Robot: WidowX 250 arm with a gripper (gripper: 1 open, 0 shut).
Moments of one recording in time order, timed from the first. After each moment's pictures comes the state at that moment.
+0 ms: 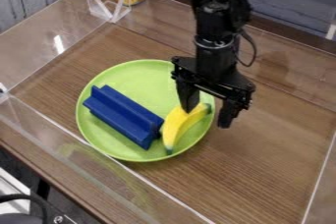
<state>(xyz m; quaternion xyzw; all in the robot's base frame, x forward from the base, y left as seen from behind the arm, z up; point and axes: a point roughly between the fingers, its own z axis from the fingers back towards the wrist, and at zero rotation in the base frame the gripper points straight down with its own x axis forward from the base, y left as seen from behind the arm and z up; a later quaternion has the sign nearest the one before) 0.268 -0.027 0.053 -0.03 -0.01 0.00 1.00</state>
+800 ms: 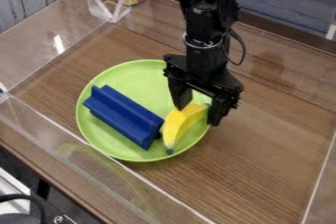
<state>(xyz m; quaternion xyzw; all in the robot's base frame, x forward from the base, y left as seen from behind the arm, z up) 0.263 -0.027 0.045 -0.03 0.00 -0.04 1.00</state>
